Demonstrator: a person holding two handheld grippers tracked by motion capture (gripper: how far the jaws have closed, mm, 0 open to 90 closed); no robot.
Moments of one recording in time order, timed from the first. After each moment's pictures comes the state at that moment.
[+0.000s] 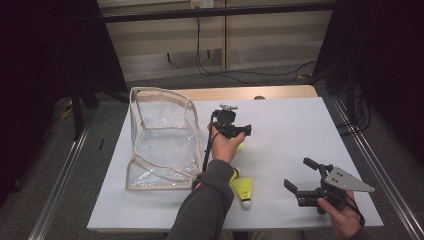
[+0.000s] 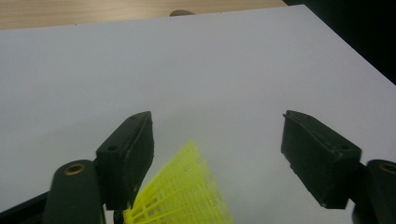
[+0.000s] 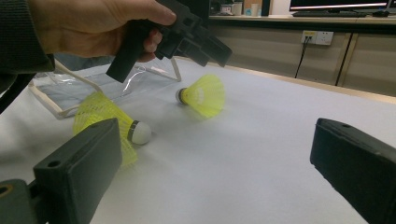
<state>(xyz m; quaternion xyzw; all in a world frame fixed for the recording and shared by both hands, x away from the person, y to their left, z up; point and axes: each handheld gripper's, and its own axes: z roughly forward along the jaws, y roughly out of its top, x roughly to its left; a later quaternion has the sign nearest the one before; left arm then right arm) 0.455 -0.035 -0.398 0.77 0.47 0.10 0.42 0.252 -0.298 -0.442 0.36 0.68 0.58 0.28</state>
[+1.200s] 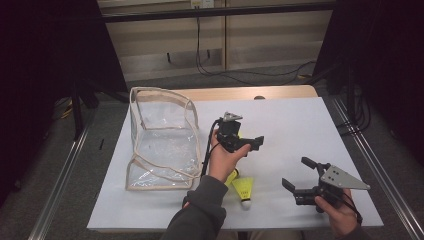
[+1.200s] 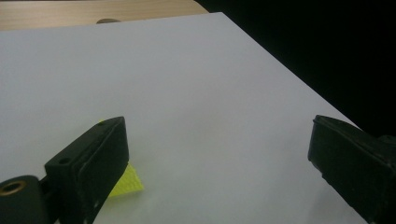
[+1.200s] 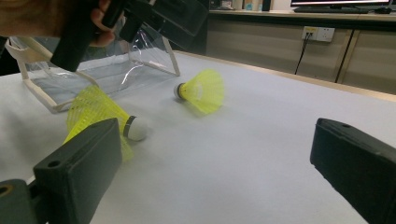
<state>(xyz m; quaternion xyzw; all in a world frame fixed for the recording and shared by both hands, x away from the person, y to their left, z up) 0.405 -0.030 -0.377 0.78 0.40 0.04 0.49 0.257 -0.294 -0.444 0.36 0.68 0.57 0.28</state>
